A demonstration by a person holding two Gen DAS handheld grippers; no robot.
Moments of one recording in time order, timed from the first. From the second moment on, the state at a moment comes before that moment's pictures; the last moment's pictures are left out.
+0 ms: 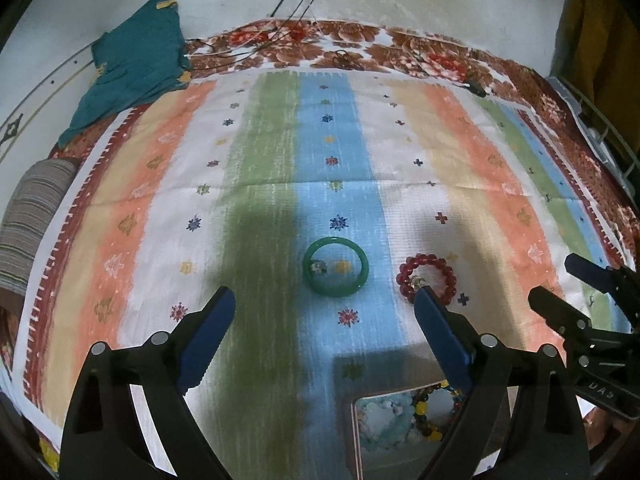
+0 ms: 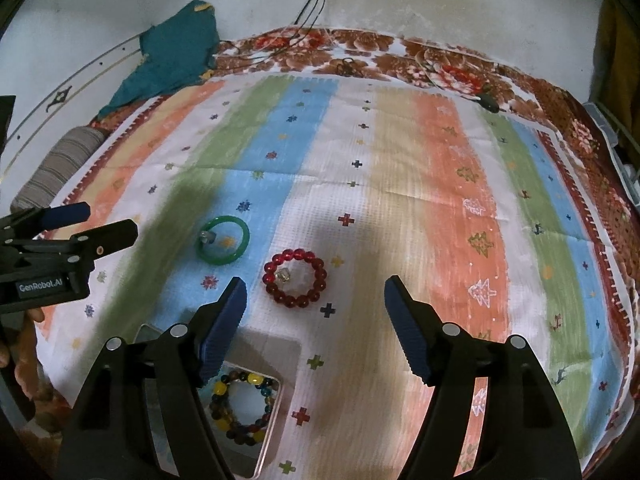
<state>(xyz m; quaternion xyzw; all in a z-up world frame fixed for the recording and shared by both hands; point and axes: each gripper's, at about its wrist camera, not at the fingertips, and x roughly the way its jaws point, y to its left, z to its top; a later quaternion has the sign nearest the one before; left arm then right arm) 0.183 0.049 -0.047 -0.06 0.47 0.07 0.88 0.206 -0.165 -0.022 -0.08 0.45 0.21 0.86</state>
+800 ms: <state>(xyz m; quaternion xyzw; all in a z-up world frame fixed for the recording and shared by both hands) 0.229 0.066 -0.101 -0.07 0.53 0.07 0.84 0.255 -0.154 -0.064 -0.09 0.50 0.19 0.84</state>
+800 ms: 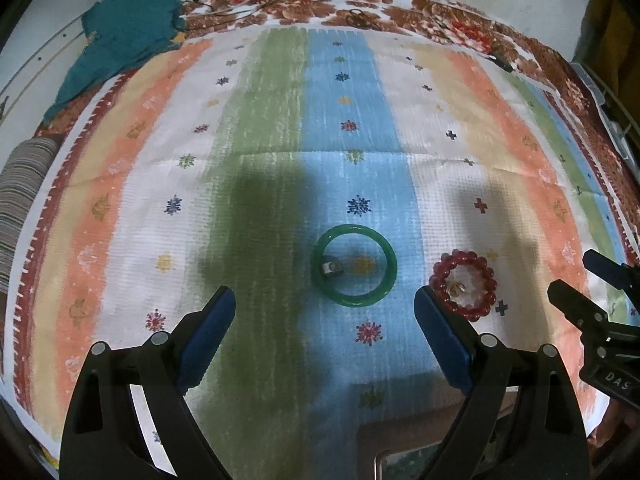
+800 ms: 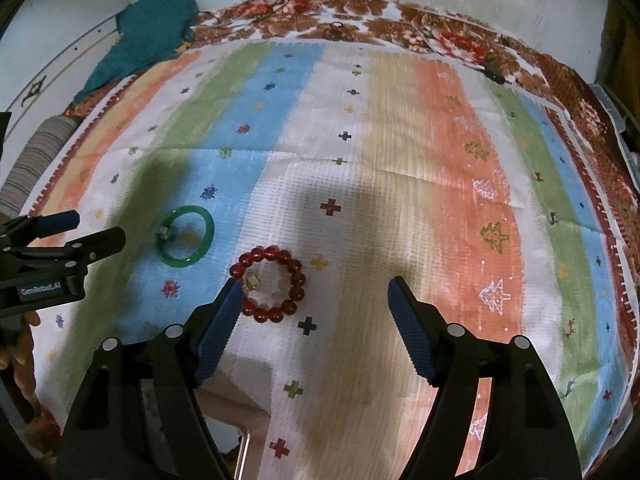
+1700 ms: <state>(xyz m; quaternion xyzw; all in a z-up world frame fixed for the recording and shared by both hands) 0.267 0.074 -0.158 -0.08 0.58 0.06 0.81 0.288 -0.132 -0.118 -0.10 0.55 0.21 0.80</state>
